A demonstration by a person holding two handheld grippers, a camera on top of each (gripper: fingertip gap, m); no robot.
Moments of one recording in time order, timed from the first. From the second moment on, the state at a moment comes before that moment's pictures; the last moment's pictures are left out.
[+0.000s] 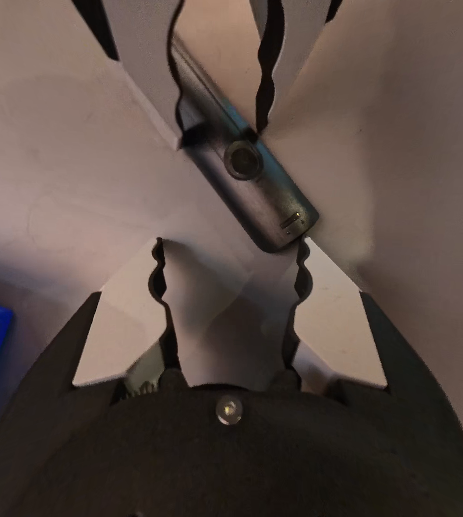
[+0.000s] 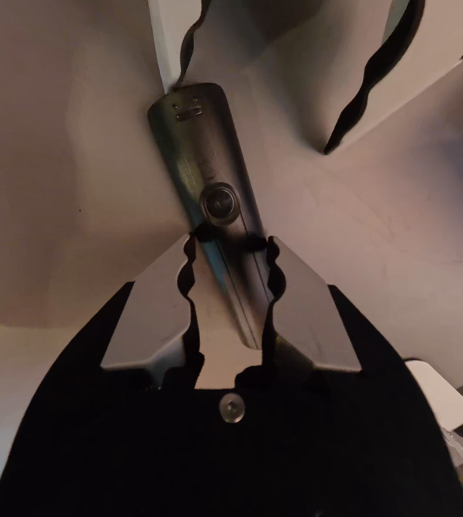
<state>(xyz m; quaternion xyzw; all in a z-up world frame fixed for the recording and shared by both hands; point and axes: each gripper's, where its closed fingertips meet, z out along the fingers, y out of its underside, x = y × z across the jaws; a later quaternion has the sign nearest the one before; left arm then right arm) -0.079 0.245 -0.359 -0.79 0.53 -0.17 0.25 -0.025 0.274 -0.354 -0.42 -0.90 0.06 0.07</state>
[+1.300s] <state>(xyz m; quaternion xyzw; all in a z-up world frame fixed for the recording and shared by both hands) -0.019 0.248 -0.250 -0.74 0.37 -0.48 0.29 0.008 0.271 -0.266 -0.56 -0.73 -0.05 0.40</state>
